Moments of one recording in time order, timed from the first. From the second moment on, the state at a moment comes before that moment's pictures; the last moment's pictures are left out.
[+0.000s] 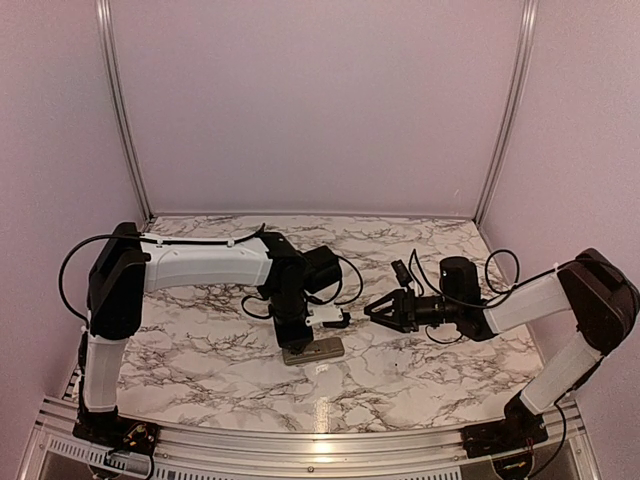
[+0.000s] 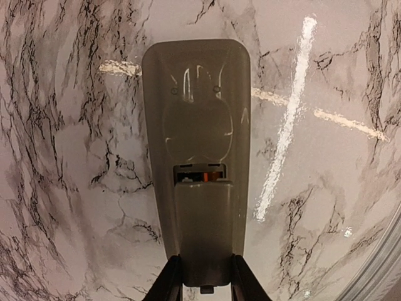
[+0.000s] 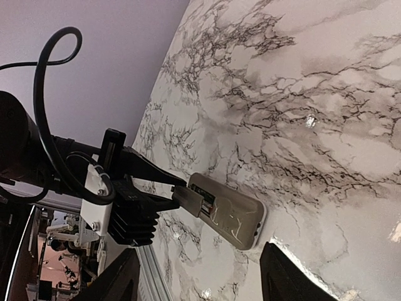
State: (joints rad) left arm -1.02 2.12 1.72 -1.05 0.04 0.35; right arm 0.48 1.56 0.50 0.60 -0.83 0.76
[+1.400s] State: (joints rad) left arm -1.02 2.18 1.76 -1.07 0.02 0.35; right arm 0.47 1.56 0.49 0.61 -0.84 0.78
